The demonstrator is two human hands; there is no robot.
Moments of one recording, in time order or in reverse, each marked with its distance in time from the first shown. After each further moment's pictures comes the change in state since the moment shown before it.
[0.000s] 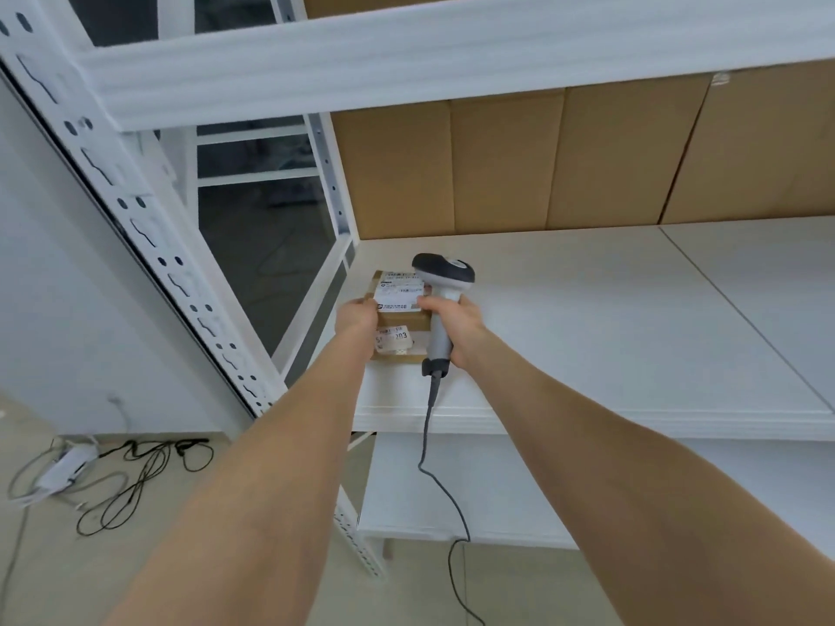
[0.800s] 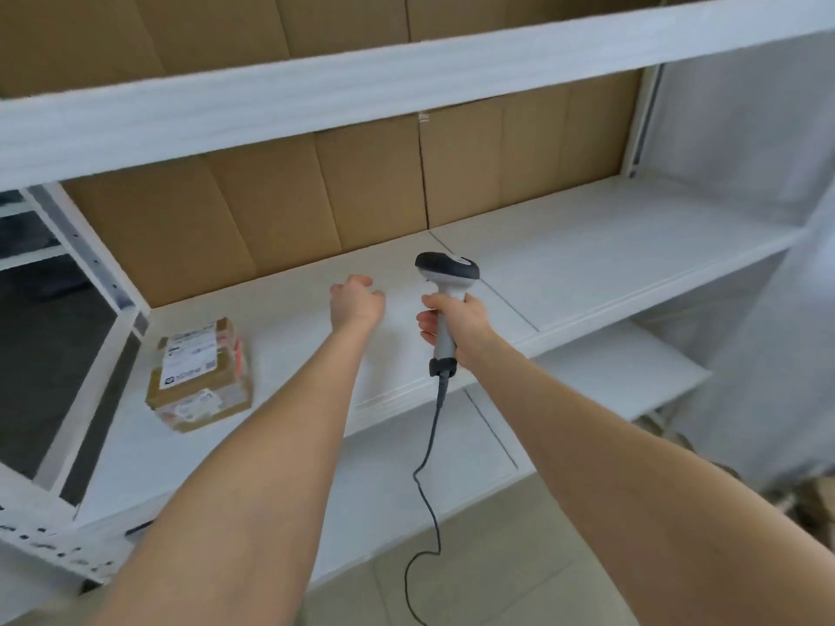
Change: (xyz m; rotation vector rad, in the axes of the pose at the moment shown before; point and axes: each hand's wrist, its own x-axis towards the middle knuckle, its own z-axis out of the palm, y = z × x) left_hand -0.155 0.036 0.200 0.502 -0.310 0.636; right_hand -0.117 -0.047 -0.228 0.180 0.422 -0.171
